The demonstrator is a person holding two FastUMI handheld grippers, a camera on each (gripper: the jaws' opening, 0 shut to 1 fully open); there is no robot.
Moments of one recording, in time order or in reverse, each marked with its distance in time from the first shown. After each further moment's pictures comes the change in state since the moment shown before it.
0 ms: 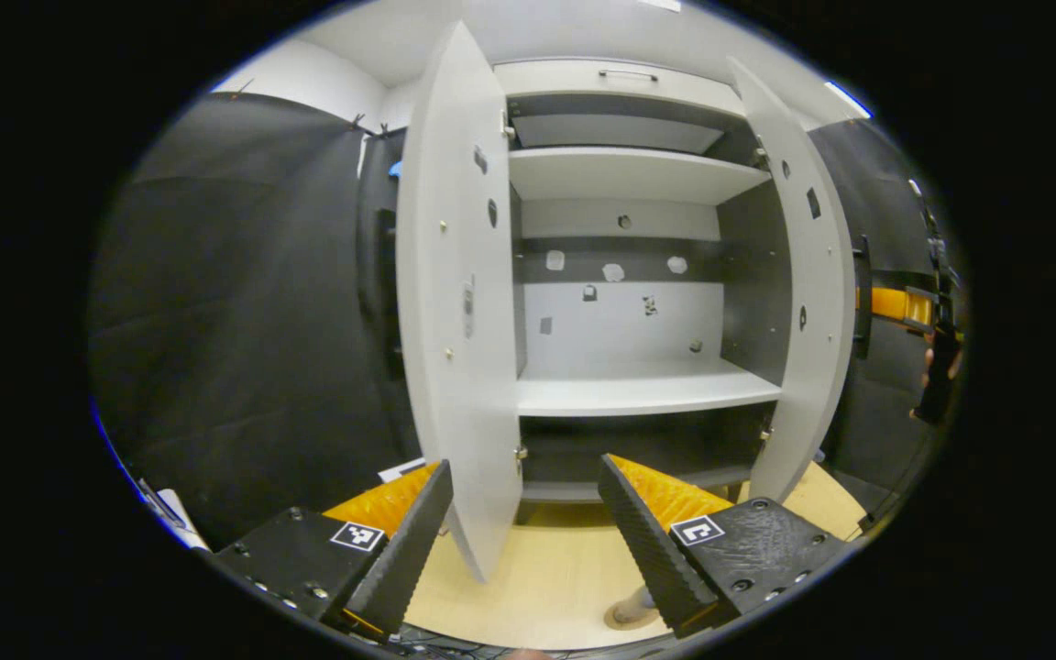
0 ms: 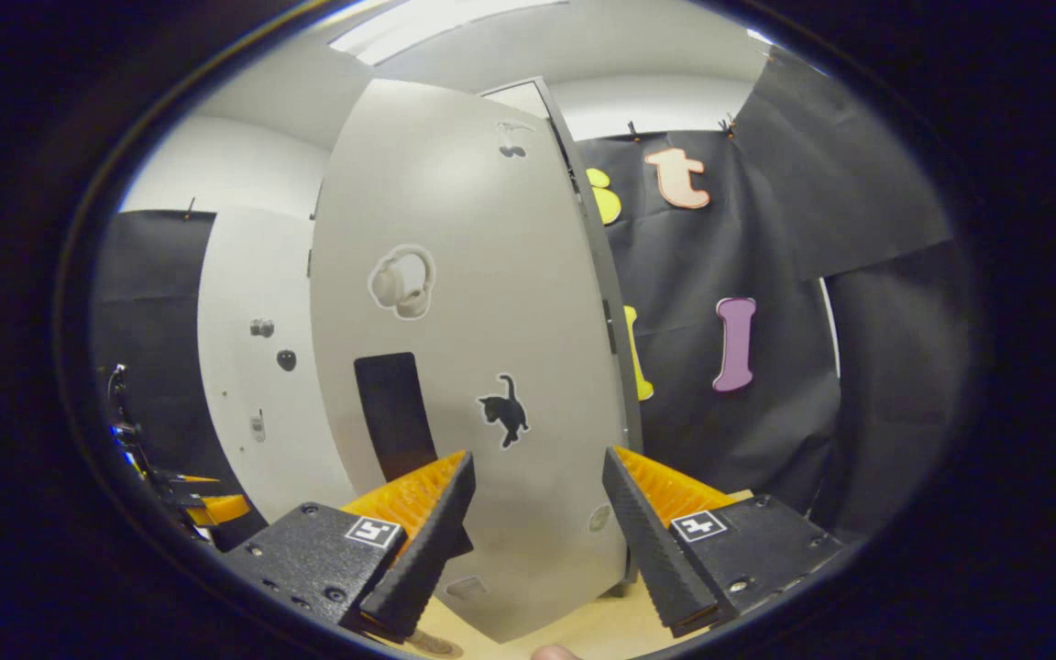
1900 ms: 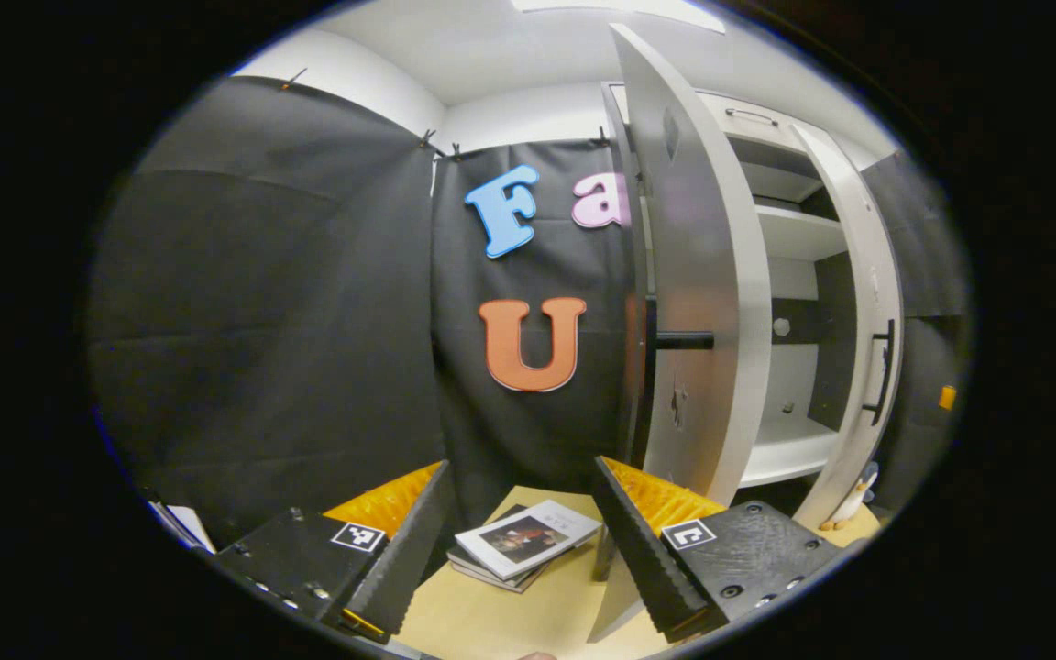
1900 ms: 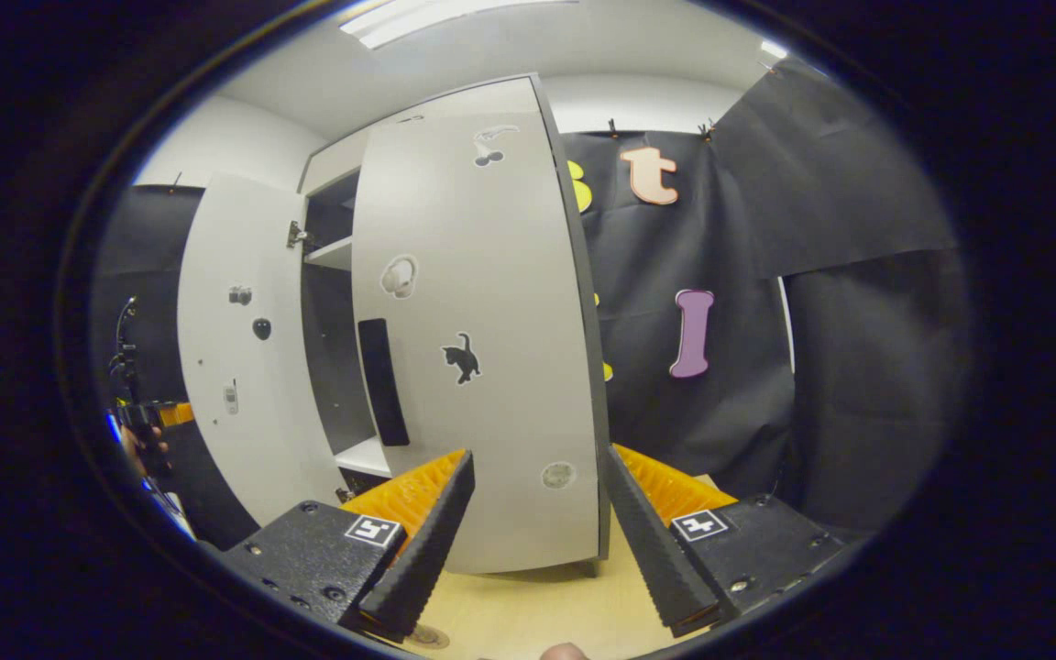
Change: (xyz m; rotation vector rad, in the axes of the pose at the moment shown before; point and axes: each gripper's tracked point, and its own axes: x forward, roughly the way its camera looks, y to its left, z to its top) left arm 0.071 0.134 0.066 -0.043 -0.092 0.087; right arm -0.039 -0.014 -0.030 -0.044 0.023 -0.172
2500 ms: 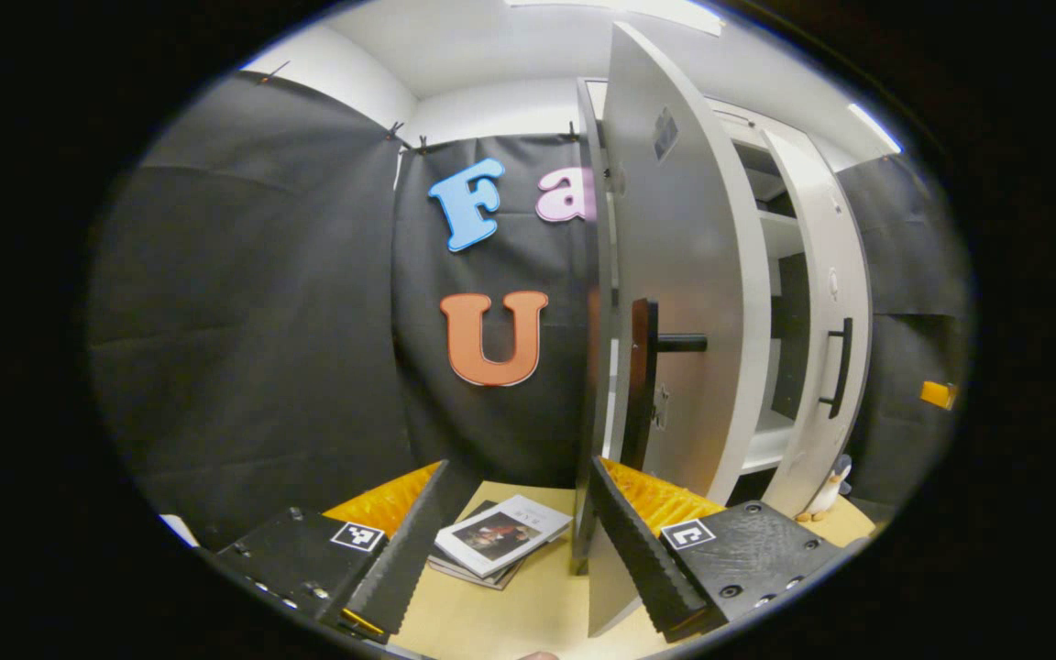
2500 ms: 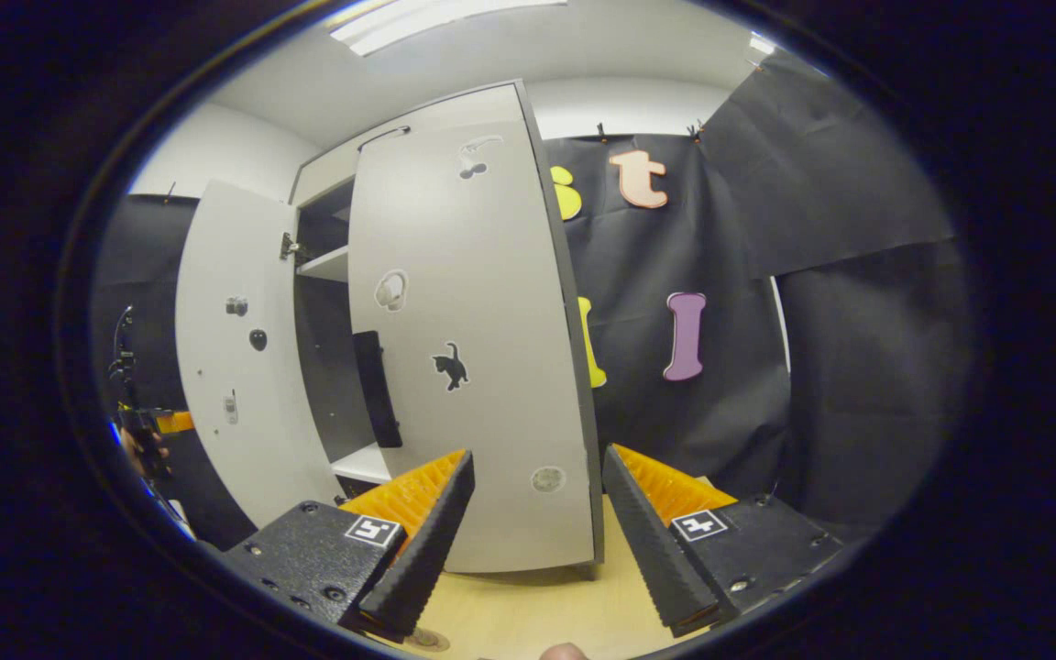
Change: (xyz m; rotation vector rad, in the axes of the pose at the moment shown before) left arm 0.003 -0.015 -0.001 0.003 0.024 -0.135; right arm 0.003 -0.003 0.002 0.020 -0.019 0.006
